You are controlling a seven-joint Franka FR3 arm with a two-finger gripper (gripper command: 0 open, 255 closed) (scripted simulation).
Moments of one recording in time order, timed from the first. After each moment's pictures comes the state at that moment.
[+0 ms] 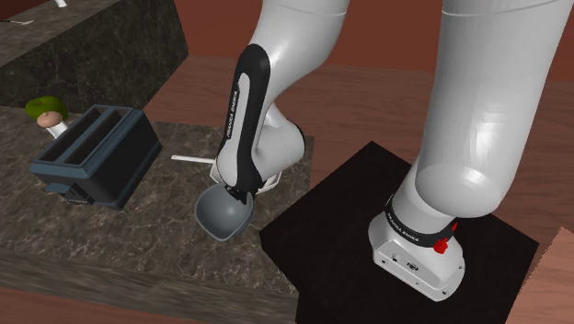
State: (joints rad) arm 0.19 0.33 0.33 -2.69 0.50 3.11 0.07
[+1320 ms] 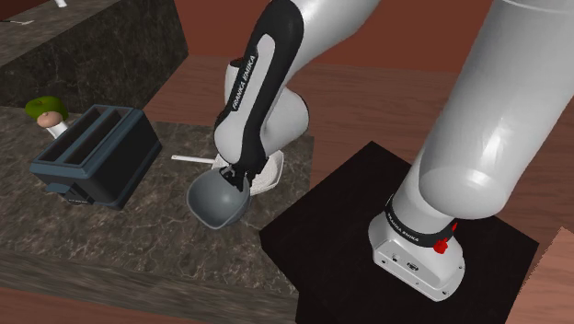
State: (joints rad) arm 0.24 0.08 0.27 -2.73 0.43 2.90 0.16
